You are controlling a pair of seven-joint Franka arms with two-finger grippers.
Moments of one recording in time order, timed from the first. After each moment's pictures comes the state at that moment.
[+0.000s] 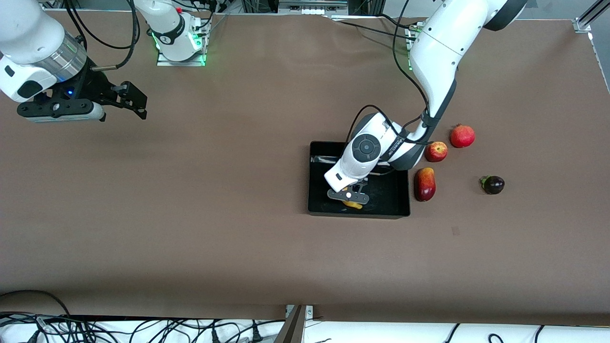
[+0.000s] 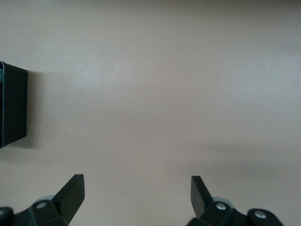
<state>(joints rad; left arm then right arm) -0.40 0.78 -0.20 -1.60 0.09 2.38 -0.48 -0.01 -0.02 0.23 -1.66 0.02 1.70 0.17</state>
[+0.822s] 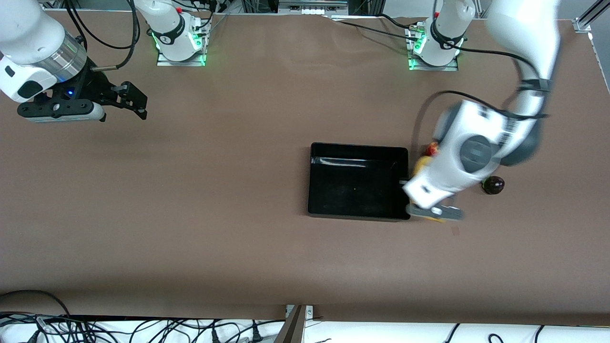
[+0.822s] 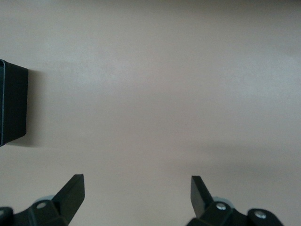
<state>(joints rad) -0.07 0.52 -0.18 -1.54 0.10 1.97 -0.13 -0.01 -0.02 0.23 -1.66 0.02 1.70 0.17</state>
